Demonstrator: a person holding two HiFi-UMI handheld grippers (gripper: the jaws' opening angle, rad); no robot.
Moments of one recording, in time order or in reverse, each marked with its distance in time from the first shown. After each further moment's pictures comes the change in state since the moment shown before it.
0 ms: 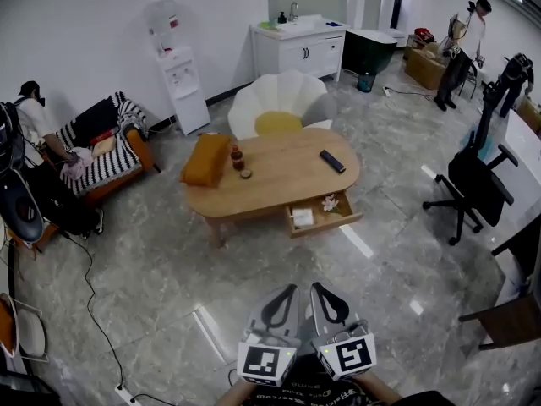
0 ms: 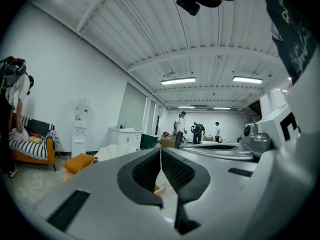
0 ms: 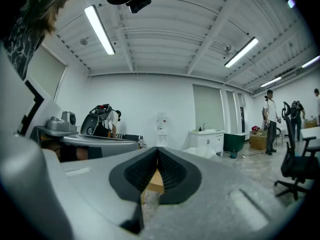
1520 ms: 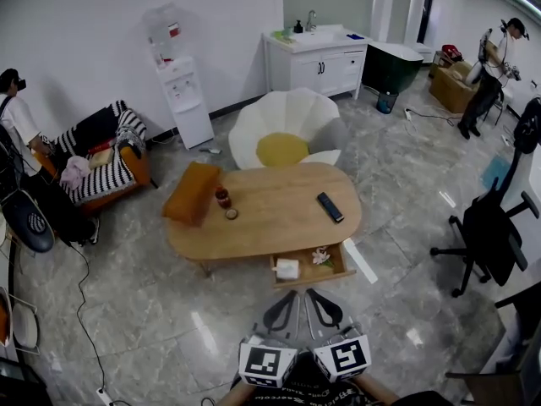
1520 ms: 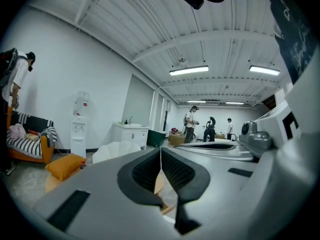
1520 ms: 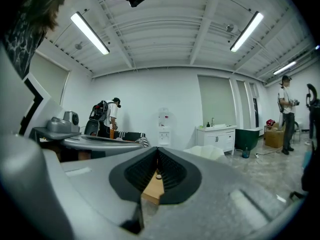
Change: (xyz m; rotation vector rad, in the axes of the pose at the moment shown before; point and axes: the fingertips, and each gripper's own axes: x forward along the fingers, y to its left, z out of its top) left arm 0.266 0.026 -0.003 -0.007 0.057 0.112; right arm 0.156 -0.213 -0.007 0.030 0.045 0.140
